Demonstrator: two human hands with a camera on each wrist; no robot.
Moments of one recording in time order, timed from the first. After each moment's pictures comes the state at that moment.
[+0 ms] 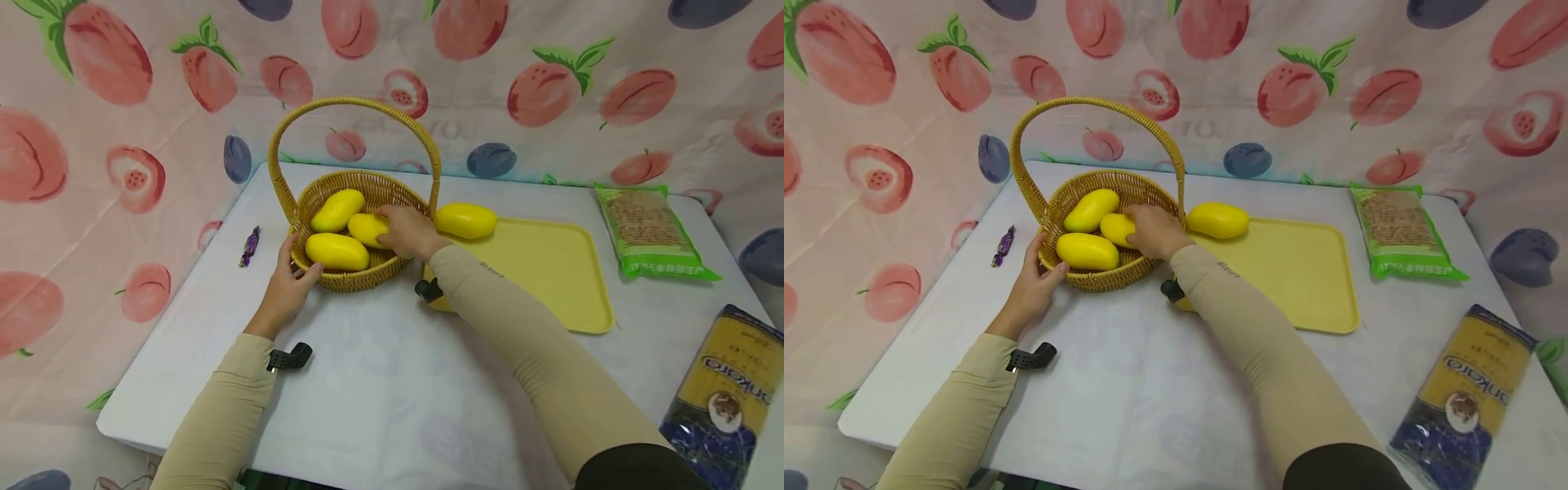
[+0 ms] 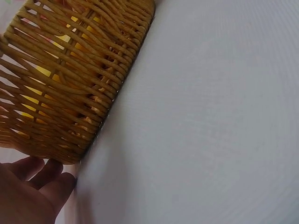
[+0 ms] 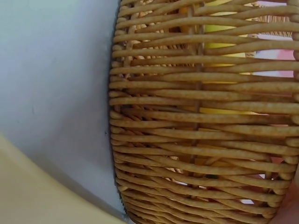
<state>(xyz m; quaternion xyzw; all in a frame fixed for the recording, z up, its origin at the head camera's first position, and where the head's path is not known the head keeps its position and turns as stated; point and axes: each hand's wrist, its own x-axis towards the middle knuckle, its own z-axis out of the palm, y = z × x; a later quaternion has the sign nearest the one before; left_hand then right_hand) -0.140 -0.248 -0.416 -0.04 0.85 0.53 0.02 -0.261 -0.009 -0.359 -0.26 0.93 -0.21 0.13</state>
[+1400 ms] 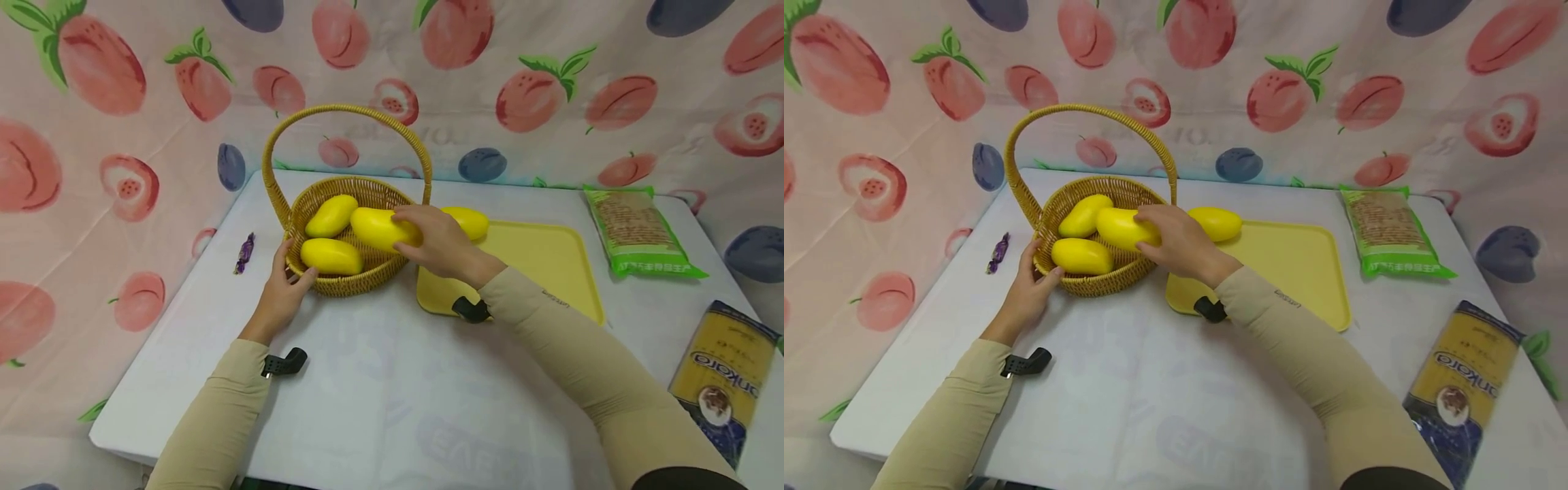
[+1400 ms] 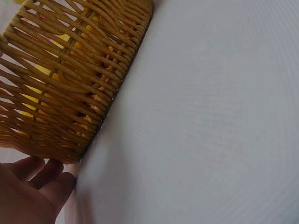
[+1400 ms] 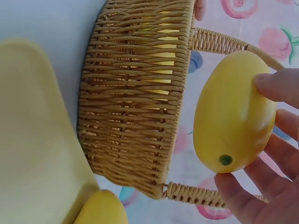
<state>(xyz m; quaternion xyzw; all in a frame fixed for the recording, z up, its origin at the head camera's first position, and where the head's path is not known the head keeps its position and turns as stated) -0.139 -0.249 -0.415 -0.03 0.85 0.53 0.02 -0.210 0.057 -0.323 -0.37 0.88 -0.29 -0.02</state>
